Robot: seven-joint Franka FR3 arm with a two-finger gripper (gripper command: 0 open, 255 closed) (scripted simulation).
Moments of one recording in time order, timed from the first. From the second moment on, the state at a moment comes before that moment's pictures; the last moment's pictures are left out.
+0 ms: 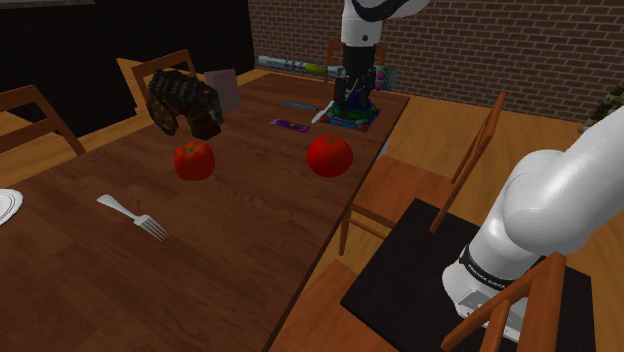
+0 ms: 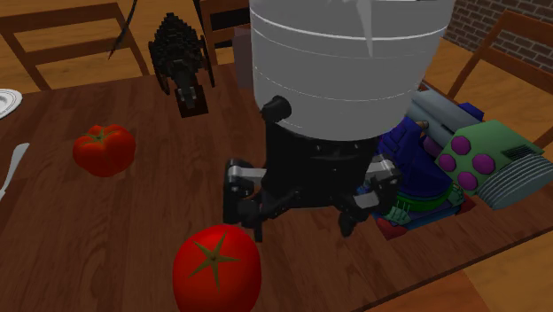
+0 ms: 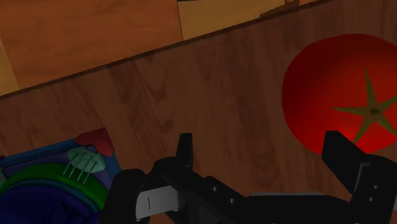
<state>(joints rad) 0.02 -0.36 -0.08 -2.20 -0.01 1.80 -0.01</state>
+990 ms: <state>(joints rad) 0.02 0.20 -0.11 -1.74 0.02 1.94 -0.18</state>
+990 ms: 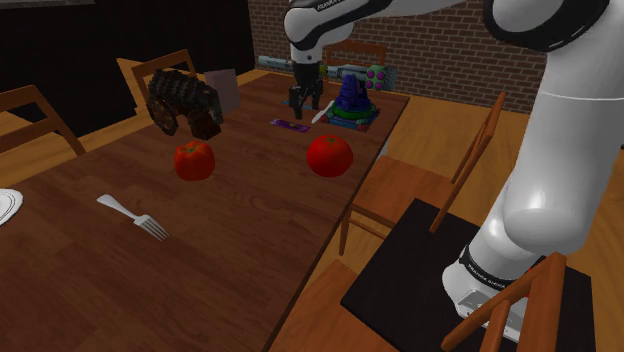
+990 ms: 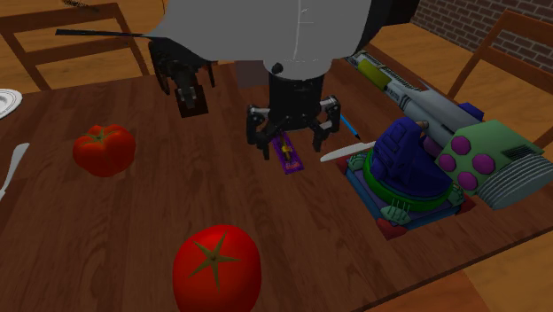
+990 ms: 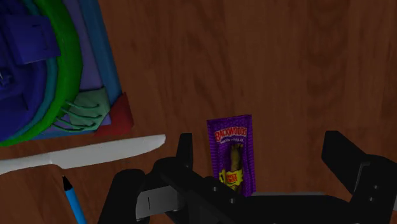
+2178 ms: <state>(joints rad) 0.01 0.46 -0.09 -1.53 0.04 2.00 -0.23</state>
